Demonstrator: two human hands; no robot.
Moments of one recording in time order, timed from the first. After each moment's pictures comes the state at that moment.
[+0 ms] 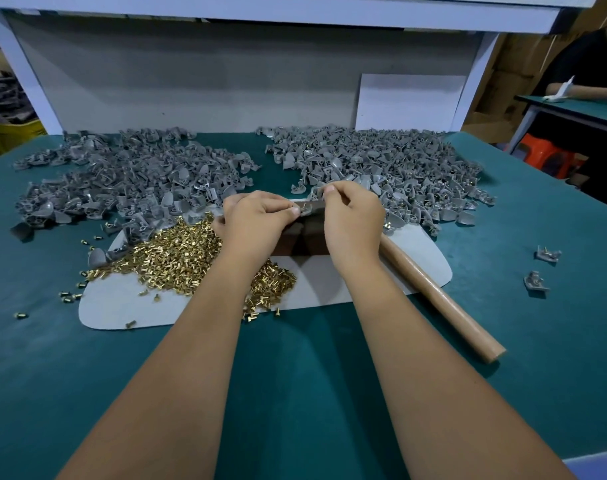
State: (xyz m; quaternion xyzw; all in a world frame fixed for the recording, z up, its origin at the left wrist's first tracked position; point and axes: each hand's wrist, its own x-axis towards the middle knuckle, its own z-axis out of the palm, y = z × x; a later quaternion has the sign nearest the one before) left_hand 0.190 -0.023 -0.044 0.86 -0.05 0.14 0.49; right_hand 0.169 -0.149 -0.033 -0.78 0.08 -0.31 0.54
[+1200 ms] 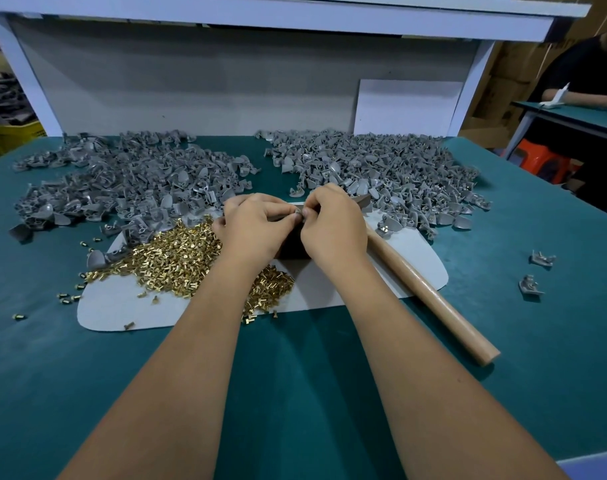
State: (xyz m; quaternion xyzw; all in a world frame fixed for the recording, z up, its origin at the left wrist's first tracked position) left_hand 0.190 -0.023 -0.043 0.87 -0.09 0.15 0.46; right_hand 0.172 -0.144 -0.032 -0.91 0.00 -0.27 0.33
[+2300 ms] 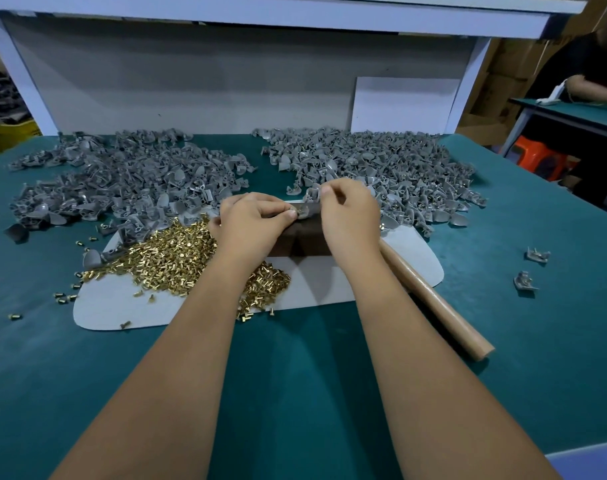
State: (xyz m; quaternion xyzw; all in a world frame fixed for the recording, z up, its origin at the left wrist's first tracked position) left_hand 0.190 -0.024 -0.046 0.87 -0.07 0.15 0.46; right_hand 0.168 -0.160 -0.026 -0.84 0.05 -0.29 0.46
